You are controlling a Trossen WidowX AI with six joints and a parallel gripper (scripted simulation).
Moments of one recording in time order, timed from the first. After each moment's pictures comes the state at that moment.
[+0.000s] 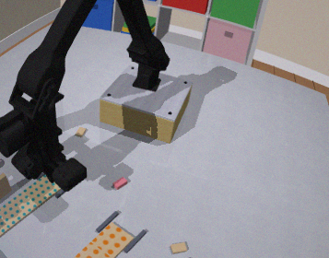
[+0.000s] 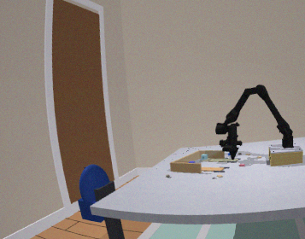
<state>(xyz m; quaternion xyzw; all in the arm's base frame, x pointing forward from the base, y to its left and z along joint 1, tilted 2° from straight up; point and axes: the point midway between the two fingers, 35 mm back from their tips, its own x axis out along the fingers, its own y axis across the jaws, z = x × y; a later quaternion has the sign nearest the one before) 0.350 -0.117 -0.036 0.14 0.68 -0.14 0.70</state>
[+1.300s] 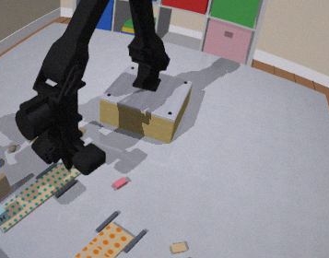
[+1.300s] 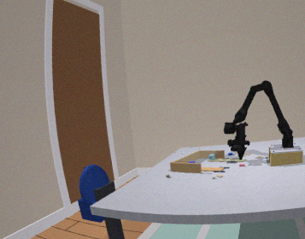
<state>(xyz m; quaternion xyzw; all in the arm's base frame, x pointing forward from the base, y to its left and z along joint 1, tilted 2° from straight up) 0.299 -0.097 -0.037 0.14 0.68 -0.14 0.70</state>
